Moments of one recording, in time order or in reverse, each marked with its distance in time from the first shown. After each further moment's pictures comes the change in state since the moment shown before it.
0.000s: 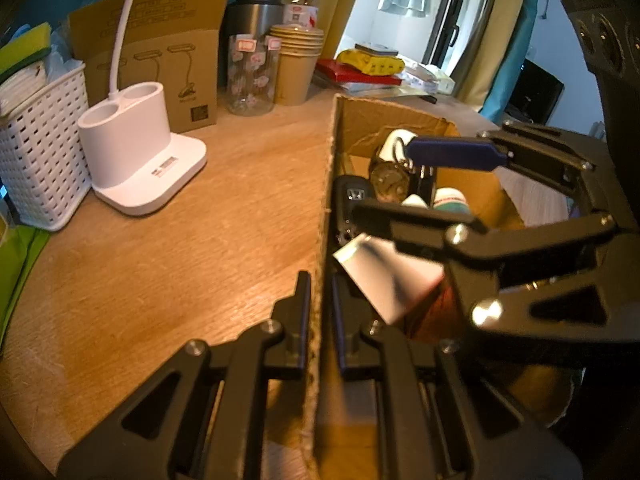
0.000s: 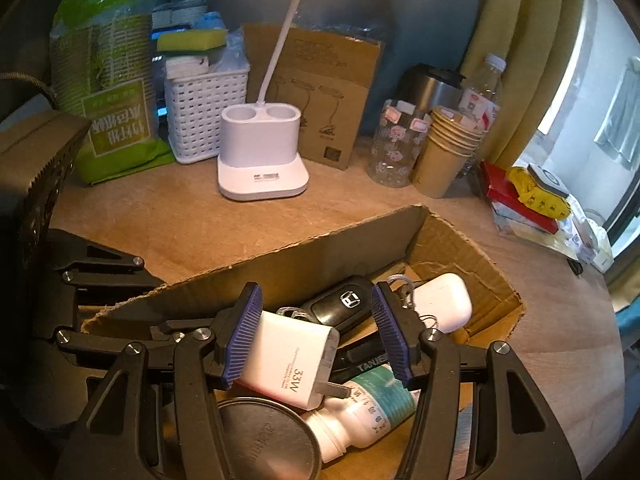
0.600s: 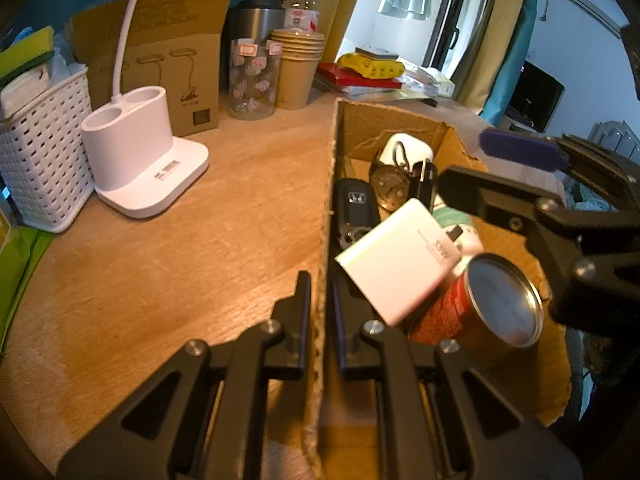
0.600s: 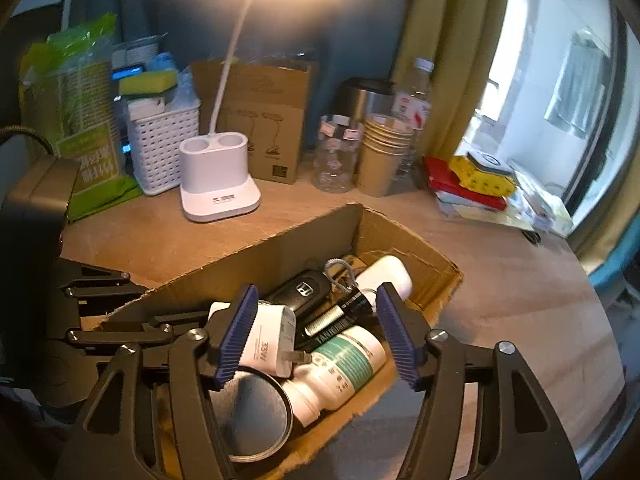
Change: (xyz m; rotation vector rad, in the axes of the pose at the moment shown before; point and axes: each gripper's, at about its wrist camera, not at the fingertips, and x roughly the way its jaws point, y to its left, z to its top) left arm -0.004 0.000 0.000 0.001 -0.009 0.003; right arm -0.041 -0.012 -0.015 0.149 -0.051 -0.146
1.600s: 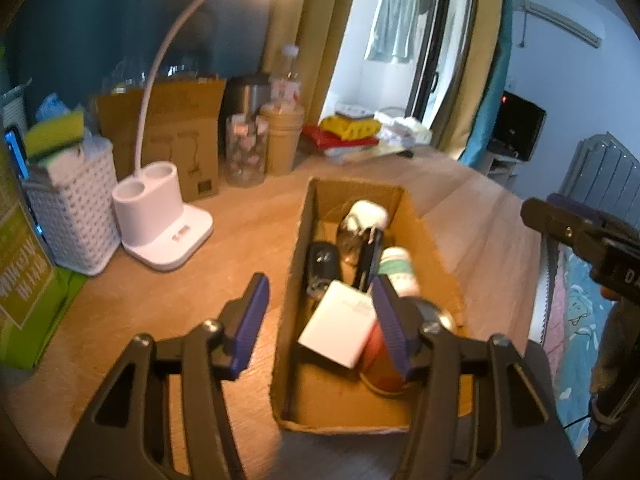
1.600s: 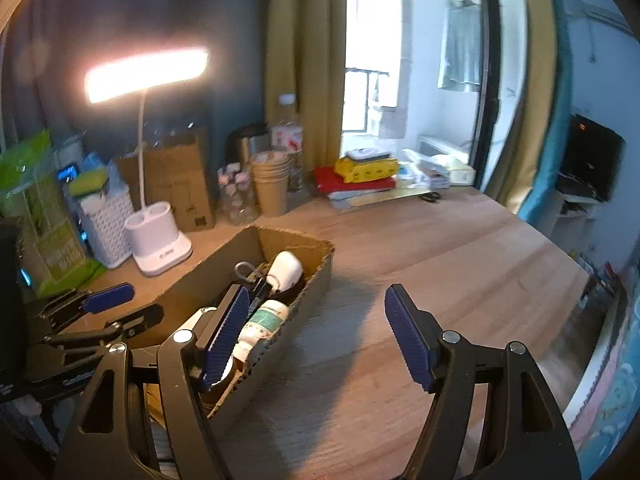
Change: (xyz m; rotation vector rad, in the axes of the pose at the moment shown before) left arm -0.077 -0.025 0.011 0.036 -0.195 -0.011; right arm -0.111 -0.046 -0.032 0.342 -0.128 -0.227
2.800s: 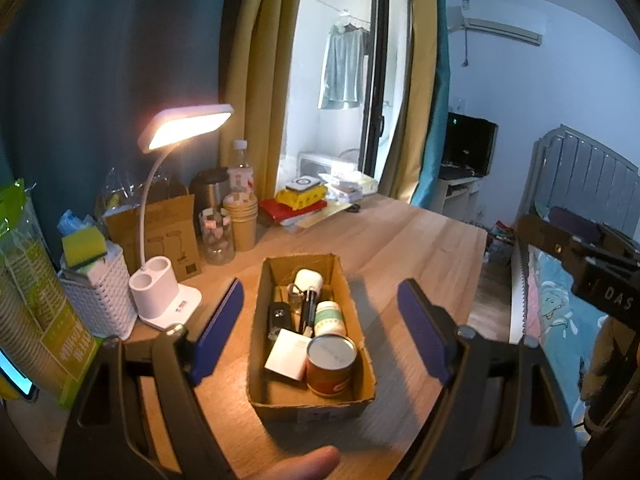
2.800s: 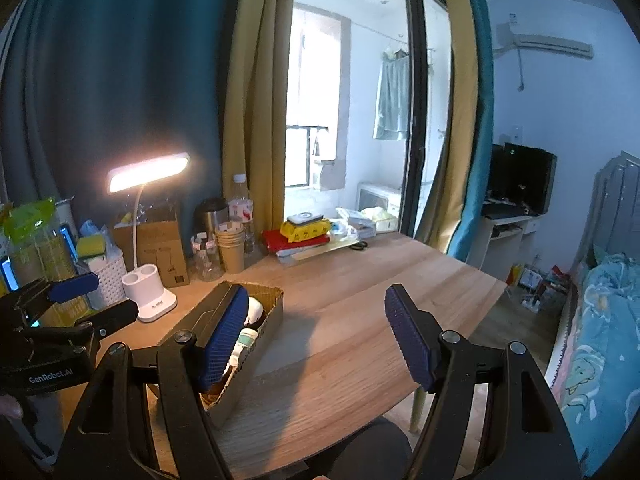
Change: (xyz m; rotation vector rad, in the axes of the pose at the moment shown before) left arm -0.121 -0.049 0.034 0.141 -0.164 -0.086; right arm -0.142 0.003 0.002 0.067 -0.193 -0.196
